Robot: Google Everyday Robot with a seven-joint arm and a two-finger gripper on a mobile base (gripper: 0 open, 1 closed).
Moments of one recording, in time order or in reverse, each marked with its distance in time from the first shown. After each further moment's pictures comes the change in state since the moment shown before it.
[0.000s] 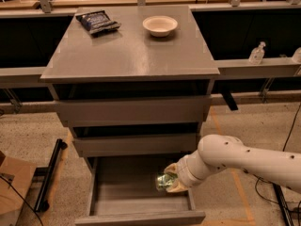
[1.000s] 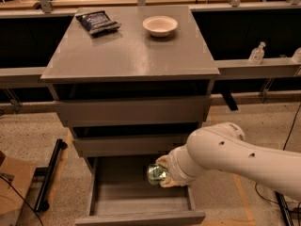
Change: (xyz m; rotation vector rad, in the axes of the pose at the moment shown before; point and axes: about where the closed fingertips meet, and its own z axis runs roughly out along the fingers) arm -0.077 0.008 -0.076 0.097 0.127 -0.159
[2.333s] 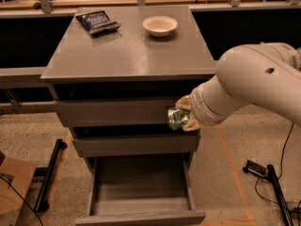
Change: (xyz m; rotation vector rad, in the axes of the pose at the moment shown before) arm 0.021 -0.106 -0.173 0.171 0.164 -0.127
